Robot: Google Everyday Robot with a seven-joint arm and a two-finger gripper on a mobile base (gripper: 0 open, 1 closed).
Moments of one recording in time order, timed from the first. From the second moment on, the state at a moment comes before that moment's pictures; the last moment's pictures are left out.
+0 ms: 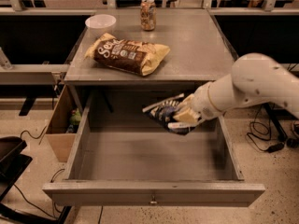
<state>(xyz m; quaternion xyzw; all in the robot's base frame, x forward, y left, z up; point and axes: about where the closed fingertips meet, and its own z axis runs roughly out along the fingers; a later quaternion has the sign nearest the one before) 0.567 -0.110 0.764 -0.55 0.76 0.14 0.32</state>
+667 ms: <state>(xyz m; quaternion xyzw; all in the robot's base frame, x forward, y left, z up) 0.566 -0.125 0.670 -0.53 0.78 0.18 0.28</state>
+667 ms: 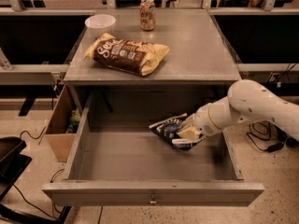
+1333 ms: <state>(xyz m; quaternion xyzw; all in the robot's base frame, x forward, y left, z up) 0.566 -0.125 0.667 -0.53 0.78 0.18 0.28</state>
